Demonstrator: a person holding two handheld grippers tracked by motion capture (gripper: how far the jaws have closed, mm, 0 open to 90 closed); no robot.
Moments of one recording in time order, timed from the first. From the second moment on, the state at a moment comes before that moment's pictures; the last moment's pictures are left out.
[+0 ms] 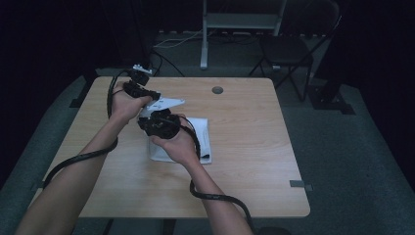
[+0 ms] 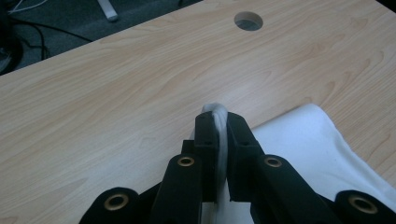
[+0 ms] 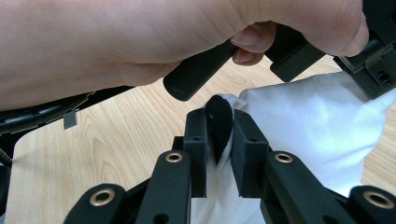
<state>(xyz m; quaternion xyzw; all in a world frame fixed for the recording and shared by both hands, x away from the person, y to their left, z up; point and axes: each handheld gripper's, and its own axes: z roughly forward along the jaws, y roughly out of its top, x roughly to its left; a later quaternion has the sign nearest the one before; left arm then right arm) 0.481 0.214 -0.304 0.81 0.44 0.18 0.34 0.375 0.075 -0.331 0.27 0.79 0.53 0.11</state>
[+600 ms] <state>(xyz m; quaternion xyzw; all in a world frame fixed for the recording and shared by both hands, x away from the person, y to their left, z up) 0.482 0.205 -0.309 0.81 0.44 0.17 0.35 0.374 0.058 -0.334 0.28 0.79 0.53 0.10</state>
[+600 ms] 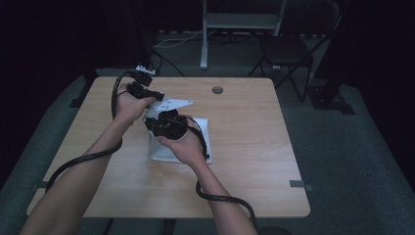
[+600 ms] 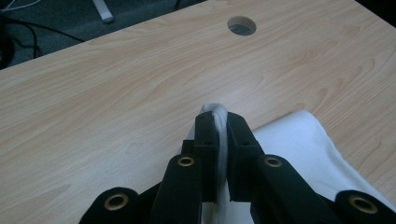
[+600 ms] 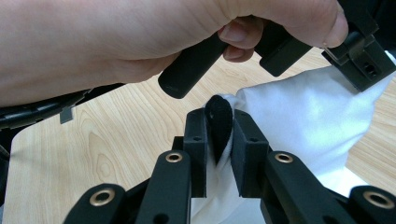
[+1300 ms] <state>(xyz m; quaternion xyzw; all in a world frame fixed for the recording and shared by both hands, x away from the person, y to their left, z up) 0.482 0.188 -0.315 0.81 0.44 0.17 0.36 0.374 0.038 -0.338 0.29 0.79 0.53 0.11</state>
